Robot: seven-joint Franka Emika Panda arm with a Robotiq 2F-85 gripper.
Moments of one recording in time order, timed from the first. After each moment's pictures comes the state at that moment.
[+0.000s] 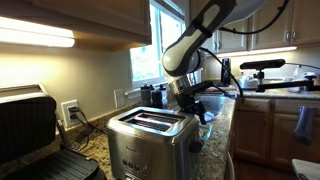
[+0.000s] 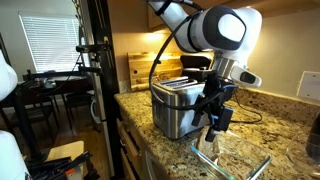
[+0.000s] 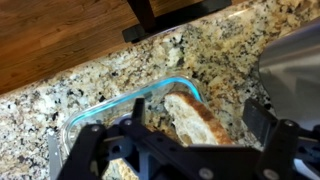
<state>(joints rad) -0.12 0.25 -0.09 -2.02 -0.03 1.92 0.16</state>
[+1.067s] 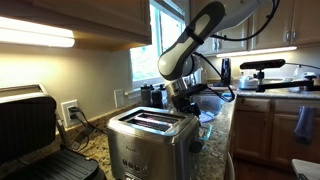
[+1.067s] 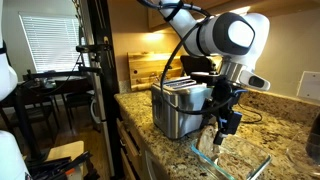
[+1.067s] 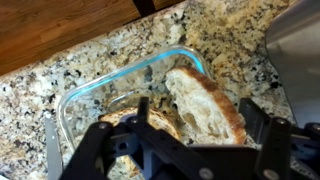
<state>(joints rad) -0.12 0.33 -0.10 -1.93 -0.03 1.92 0.16</state>
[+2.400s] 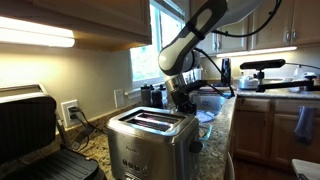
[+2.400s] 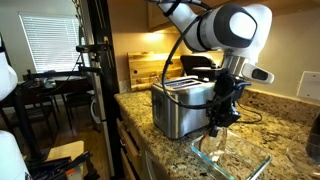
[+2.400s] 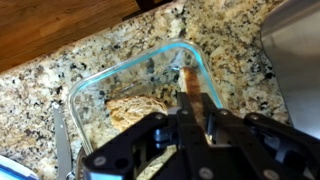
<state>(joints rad) -0.12 0.30 -0.11 -1.93 -0.03 1.92 0.16</state>
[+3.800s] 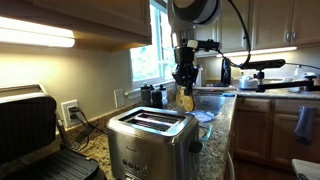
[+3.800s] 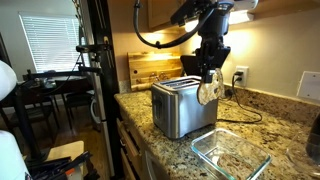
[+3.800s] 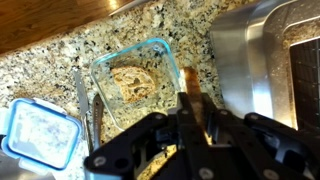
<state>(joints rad) -0.10 -0.10 -0.07 -2.06 -0.04 1.92 0.16</state>
